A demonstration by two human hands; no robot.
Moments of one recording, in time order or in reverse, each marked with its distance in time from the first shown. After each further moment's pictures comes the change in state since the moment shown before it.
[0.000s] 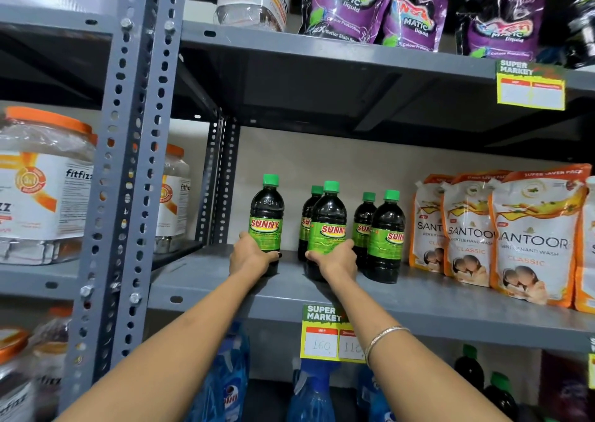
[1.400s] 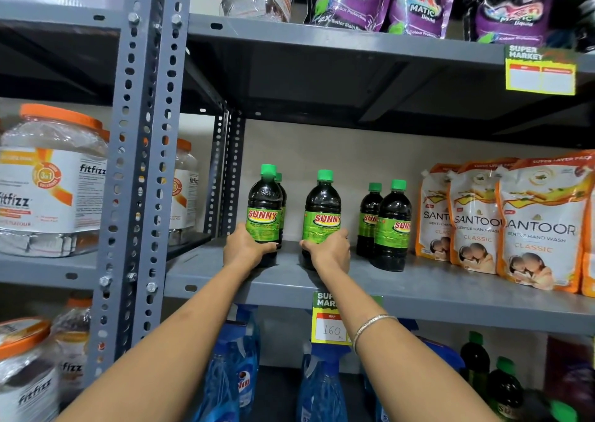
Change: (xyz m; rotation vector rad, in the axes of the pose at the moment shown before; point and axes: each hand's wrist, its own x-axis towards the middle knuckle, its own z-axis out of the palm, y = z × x) left_hand 0.002 -0.017 -0.022 -0.005 -0.001 0.061; right_hand -0.027 -0.016 0.015 0.053 0.040 -0.002
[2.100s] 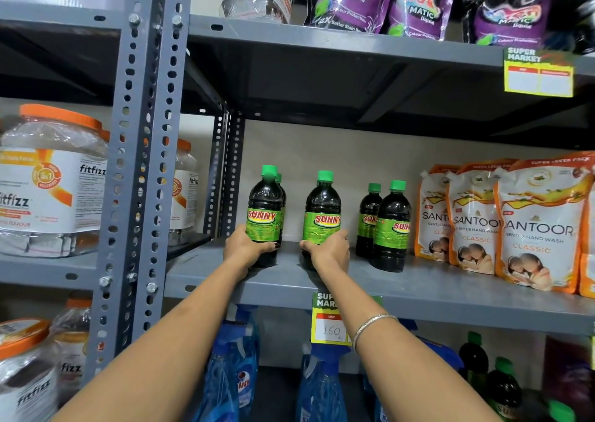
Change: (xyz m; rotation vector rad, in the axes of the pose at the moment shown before) left_hand 0.006 -0.005 0.001 -0.123 -0.051 -0.020; right_hand 0.003 0.001 0.001 0.001 -0.009 -0.013
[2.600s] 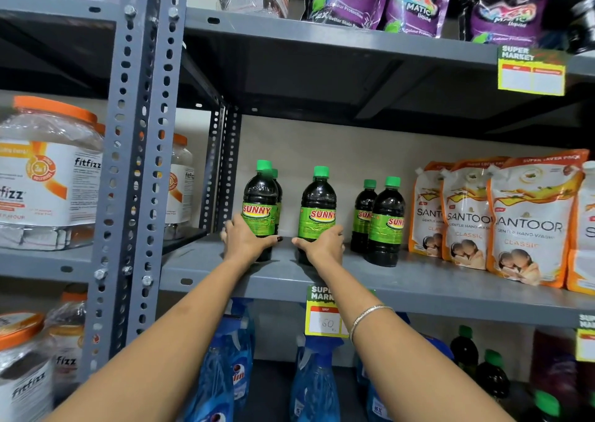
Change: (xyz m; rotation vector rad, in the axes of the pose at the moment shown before) left_hand -0.010 0.010 0.004 0.124 0.107 0.067; right_hand -0.001 0.001 -0.002 -0.015 -0.065 -0.025
